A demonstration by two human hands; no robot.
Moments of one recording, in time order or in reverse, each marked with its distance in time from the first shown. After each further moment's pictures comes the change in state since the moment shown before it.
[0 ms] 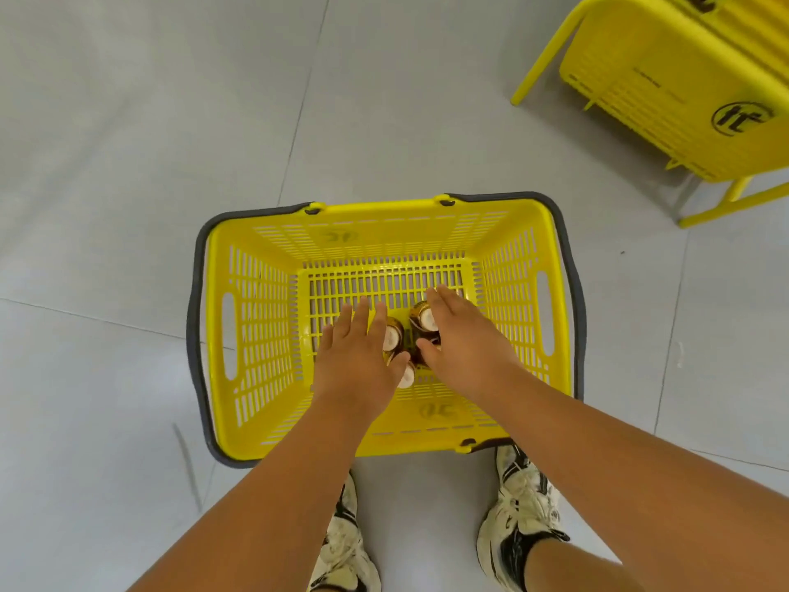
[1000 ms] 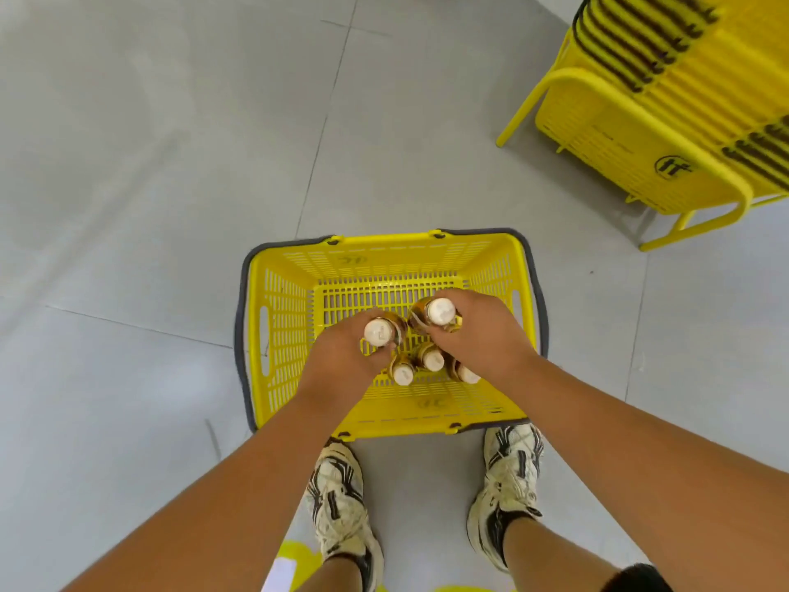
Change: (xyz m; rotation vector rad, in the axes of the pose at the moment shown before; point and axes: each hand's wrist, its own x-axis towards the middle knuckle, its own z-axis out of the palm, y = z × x) left_hand -0.062 0.003 -0.102 -0.665 0.211 0.032; right_hand -0.057 -0.025 -0.093 0.445 0.238 -0.031
